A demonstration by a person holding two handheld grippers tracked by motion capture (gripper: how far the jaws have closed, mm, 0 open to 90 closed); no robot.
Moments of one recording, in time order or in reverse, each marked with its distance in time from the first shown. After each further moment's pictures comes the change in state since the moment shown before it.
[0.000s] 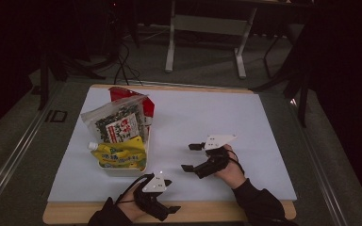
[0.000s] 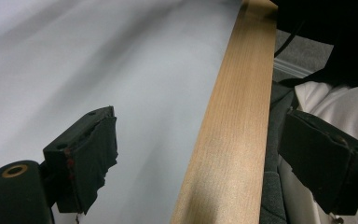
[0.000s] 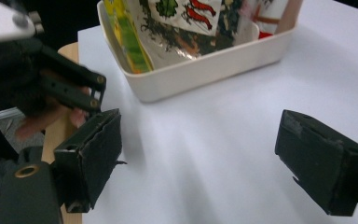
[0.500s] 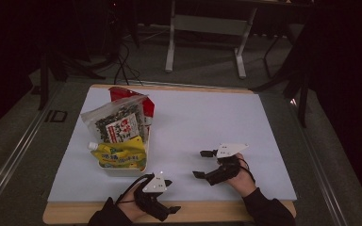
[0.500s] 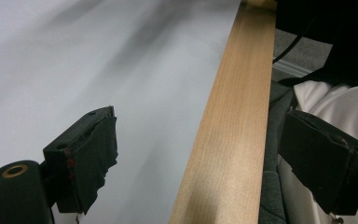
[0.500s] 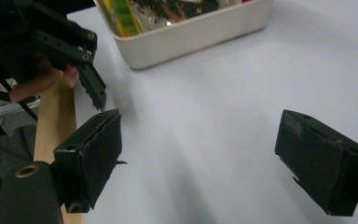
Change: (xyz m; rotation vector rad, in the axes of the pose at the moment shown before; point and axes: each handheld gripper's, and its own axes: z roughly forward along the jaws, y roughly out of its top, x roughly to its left) left arm 0.000 0.000 0.000 0.005 -0.005 0.002; right arm 0.000 -0.034 -0.022 0.008 -0.044 0.028
